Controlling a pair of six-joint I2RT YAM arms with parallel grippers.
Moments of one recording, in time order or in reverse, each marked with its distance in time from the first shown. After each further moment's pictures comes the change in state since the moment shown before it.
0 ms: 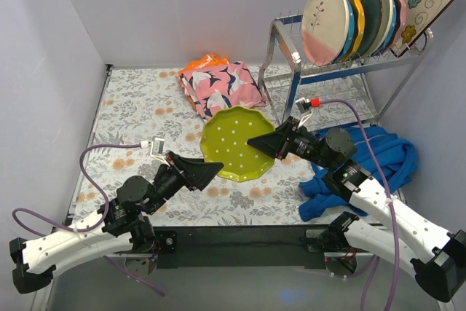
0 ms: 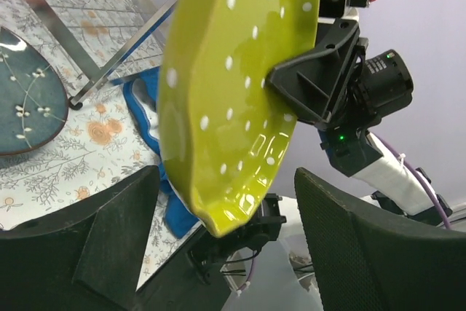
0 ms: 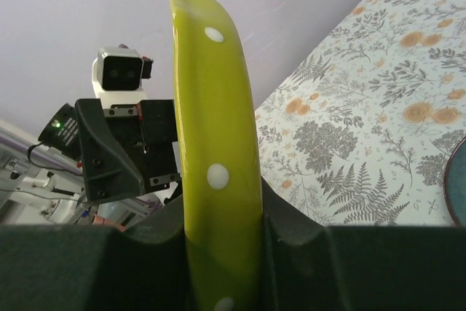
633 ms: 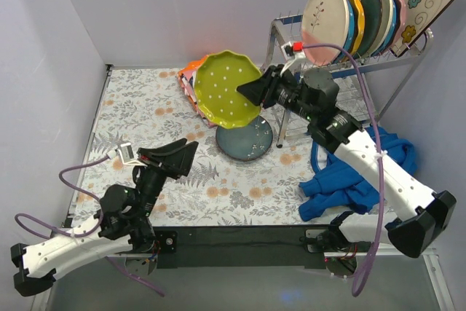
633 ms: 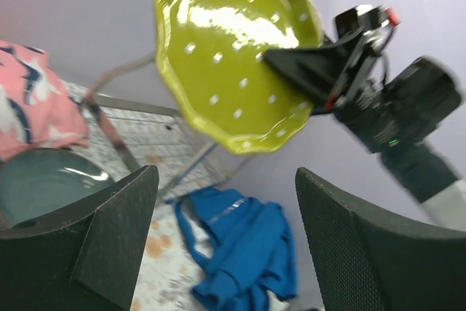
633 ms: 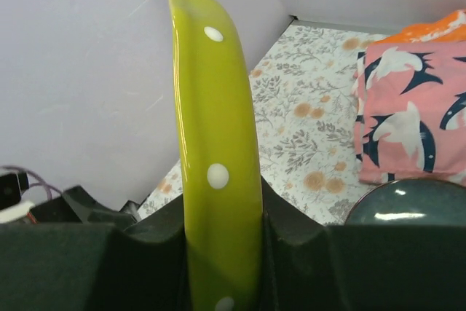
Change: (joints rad) left arm 0.000 -0.111 -0.100 0.277 -0.333 0.295; right arm -0.037 0.418 0.665 -0.389 0.228 -0.236
